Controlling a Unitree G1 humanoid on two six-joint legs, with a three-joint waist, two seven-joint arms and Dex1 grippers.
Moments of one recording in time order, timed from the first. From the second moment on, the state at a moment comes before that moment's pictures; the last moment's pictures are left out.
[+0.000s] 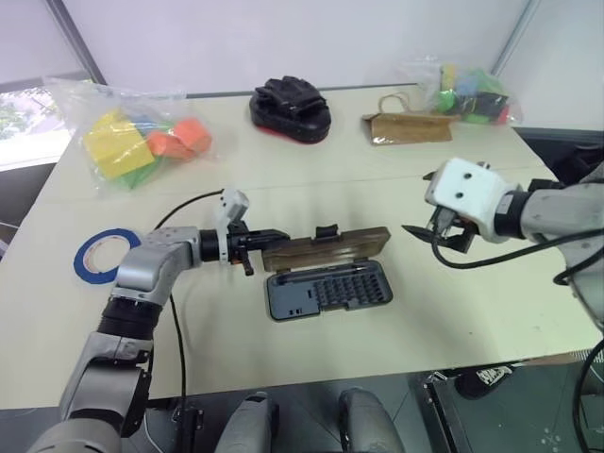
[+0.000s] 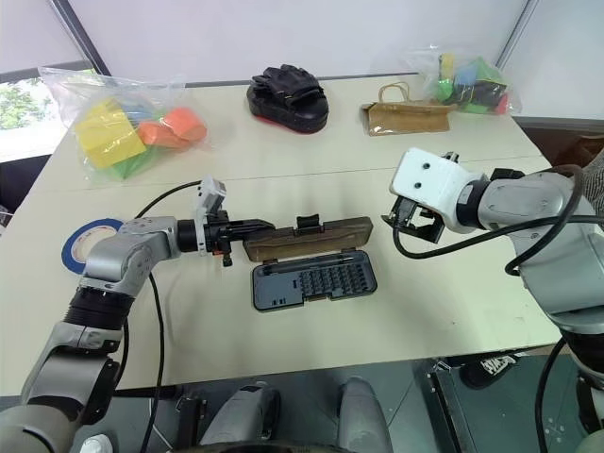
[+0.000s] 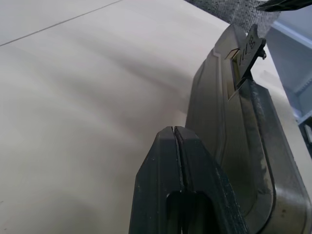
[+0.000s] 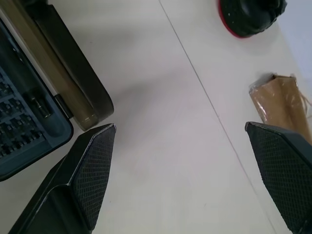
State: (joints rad) left arm -0.60 0.50 -0.09 0.17 -0.48 0.60 -1.08; right arm -0.55 -1.08 0.06 -0.57 0.11 0.87 0.88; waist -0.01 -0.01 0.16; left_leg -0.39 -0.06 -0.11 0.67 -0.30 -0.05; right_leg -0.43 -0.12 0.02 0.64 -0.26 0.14
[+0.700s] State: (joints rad) left arm -0.54 0.65 -0.25 0.08 -0.41 0.61 -1.31; right arm -0.54 -1.07 0.06 -0.56 0.13 0.89 0.86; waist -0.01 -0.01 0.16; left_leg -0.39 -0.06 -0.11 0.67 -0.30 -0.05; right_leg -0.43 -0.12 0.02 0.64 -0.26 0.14
